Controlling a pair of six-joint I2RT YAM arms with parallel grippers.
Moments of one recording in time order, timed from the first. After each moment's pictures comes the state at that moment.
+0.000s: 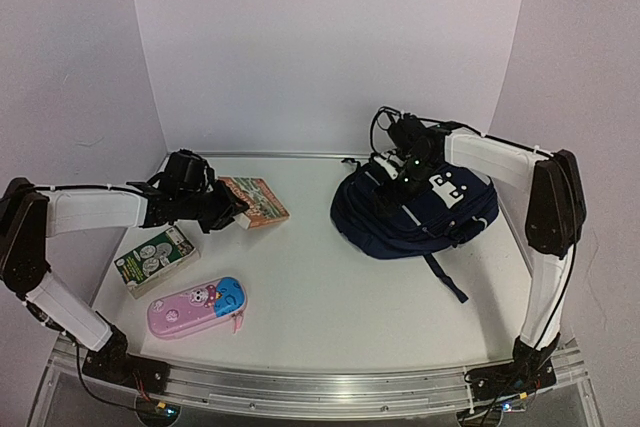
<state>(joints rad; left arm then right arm) -0.51 1.48 0.88 -0.04 0.19 -1.04 0.51 1.99 1.72 -0.91 -0.01 -0.15</state>
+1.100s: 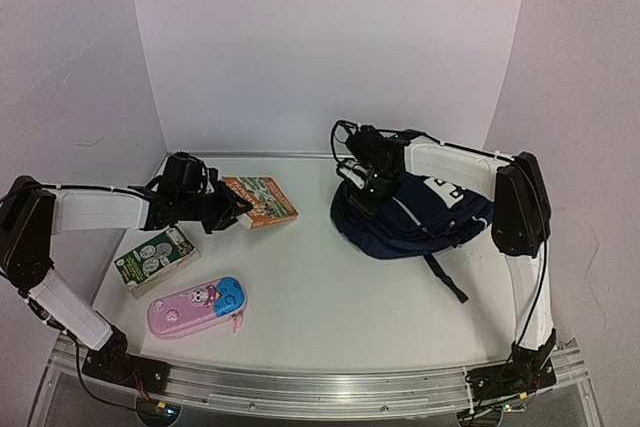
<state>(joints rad) -0.49 1.51 0.85 0.07 0.31 -1.03 0.66 2.17 1.90 -0.91 0.23 -0.21</state>
